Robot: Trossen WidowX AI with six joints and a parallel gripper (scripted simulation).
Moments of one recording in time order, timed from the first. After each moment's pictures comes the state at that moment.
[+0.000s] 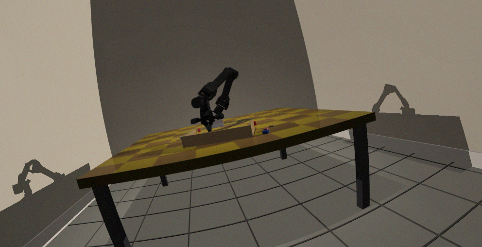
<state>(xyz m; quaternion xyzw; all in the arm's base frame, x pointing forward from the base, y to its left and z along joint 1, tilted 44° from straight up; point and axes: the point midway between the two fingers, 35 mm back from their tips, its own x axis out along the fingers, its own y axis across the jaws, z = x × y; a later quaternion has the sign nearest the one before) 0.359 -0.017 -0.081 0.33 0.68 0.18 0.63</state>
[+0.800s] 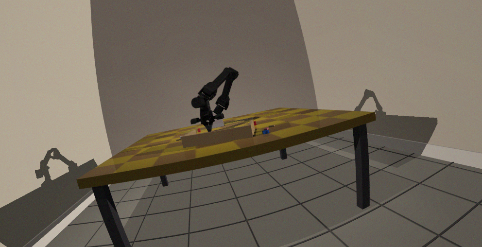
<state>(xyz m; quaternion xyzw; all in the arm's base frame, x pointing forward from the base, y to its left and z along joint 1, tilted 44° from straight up) 0.360 -0.017 -0.082 0.33 0.68 0.18 0.63</state>
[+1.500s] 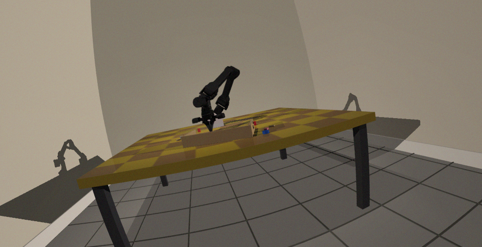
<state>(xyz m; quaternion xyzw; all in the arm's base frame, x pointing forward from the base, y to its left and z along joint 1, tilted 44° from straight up) 0.335 -0.012 -0.077 0.33 0.68 0.18 0.63</state>
